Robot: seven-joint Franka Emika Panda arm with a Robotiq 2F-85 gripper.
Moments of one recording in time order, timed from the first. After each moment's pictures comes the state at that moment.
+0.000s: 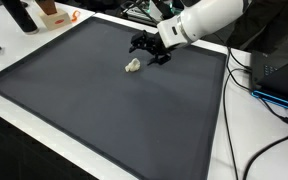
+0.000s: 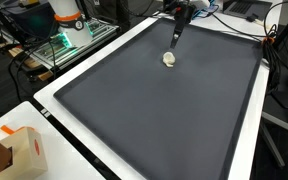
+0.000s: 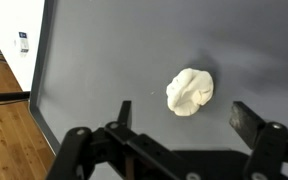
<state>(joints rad) 0.38 0.51 0.12 -1.91 -0.85 1.93 0.63</state>
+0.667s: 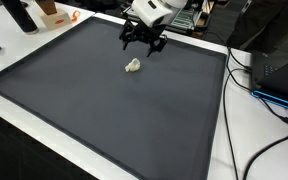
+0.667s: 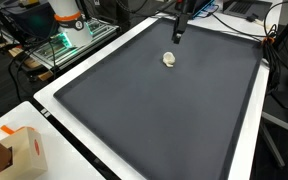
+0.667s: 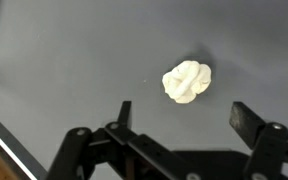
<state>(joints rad) 0.23 0.35 0.13 -2.01 -0.60 2.15 0.22</state>
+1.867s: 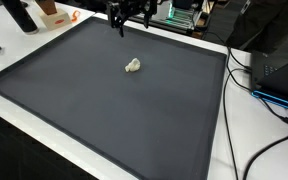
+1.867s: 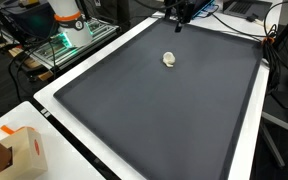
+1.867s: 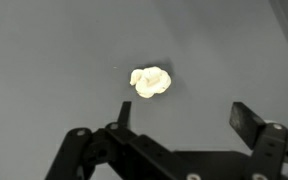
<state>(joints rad) 0.05 0.20 0.17 -1.99 -0.13 2.05 -0.70</state>
